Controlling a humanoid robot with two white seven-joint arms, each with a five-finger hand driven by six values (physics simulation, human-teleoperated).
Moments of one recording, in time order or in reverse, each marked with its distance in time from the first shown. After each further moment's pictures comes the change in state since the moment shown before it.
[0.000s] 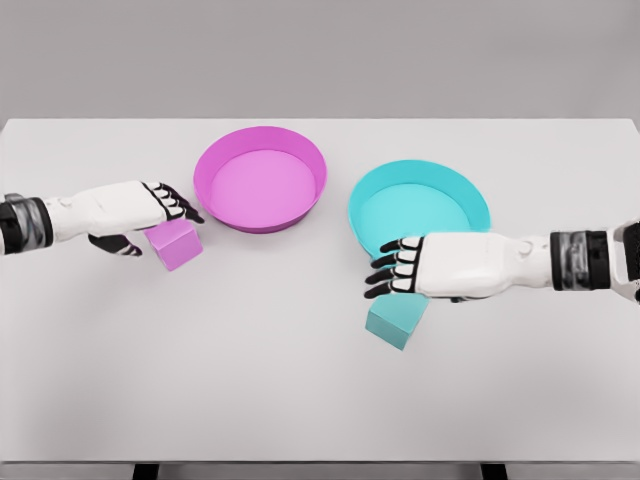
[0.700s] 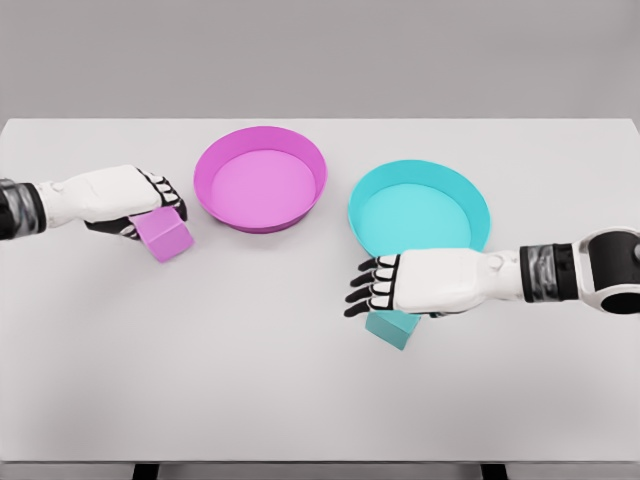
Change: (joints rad) left arm -0.041 0.011 -0.001 -0.003 0.001 0.000 0.000; right arm 0.034 0.074 0.000 0.022 0.018 0.000 0.025
